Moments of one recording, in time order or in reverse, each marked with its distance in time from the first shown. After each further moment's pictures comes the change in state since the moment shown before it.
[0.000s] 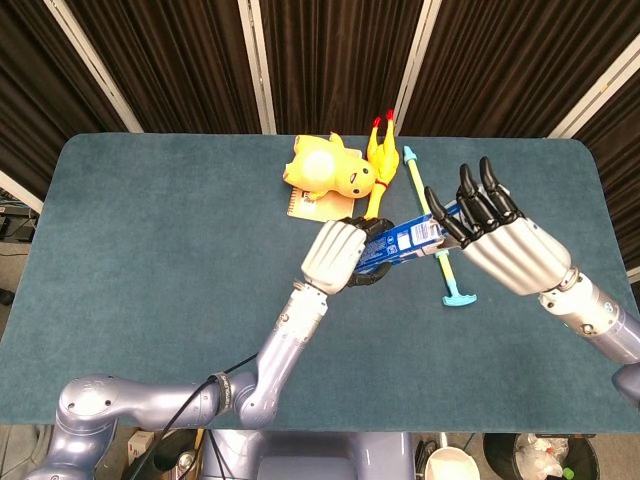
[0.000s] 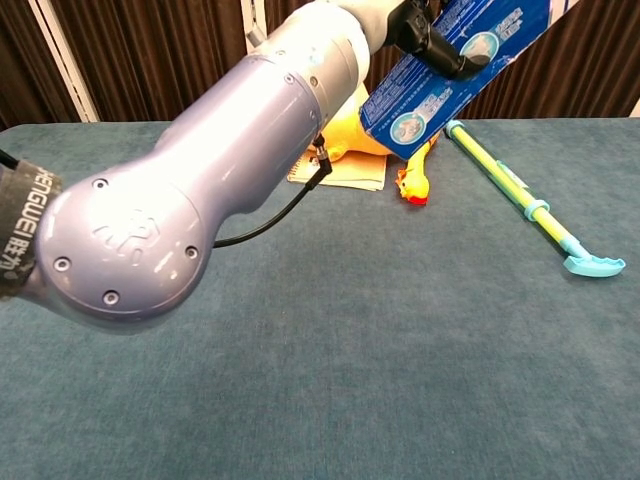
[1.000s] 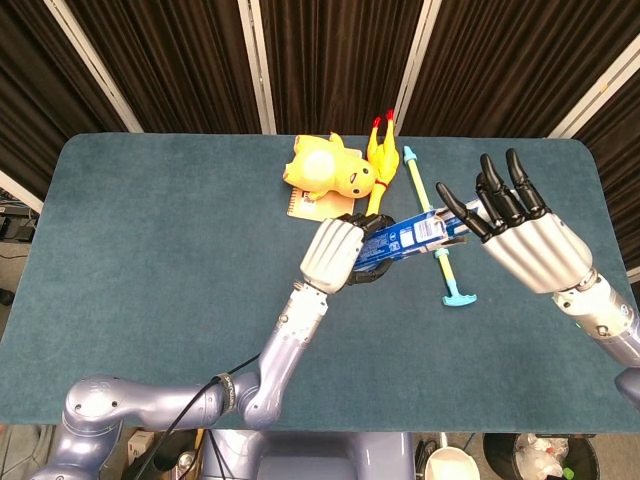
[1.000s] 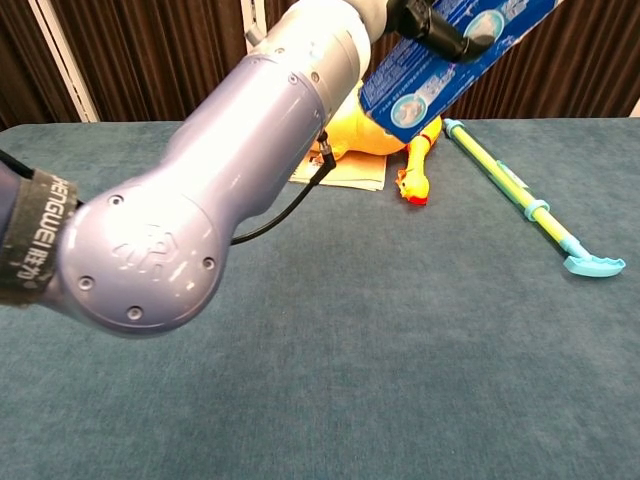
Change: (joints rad) left arm -0.017 -0.032 -0.004 0.048 0.044 0.061 -0.073; right arm -0.035 -0.012 0.013 0.030 0.037 0.060 0.044
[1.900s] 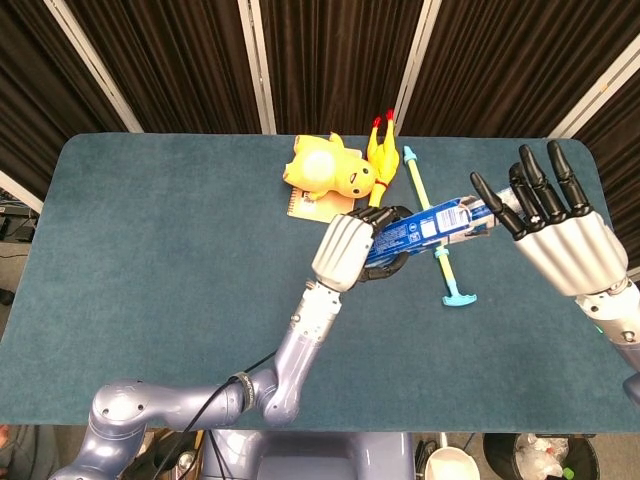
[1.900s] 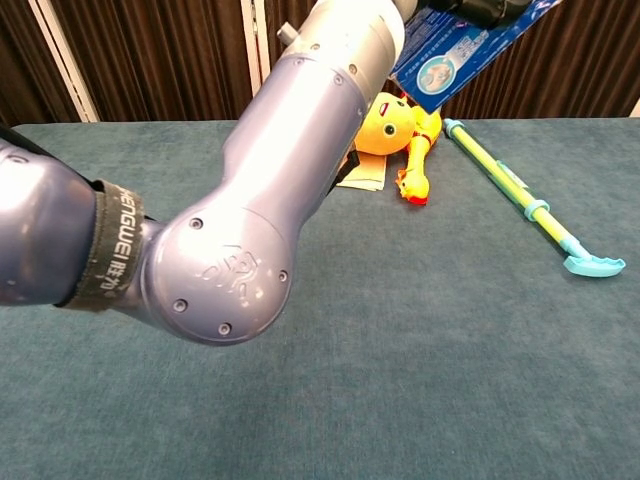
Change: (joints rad) left arm -0.078 -0.087 -0.044 0.144 0.064 0.056 -0.136; right arm -0.038 0.004 0.031 -0.002 0.050 0.086 0.082
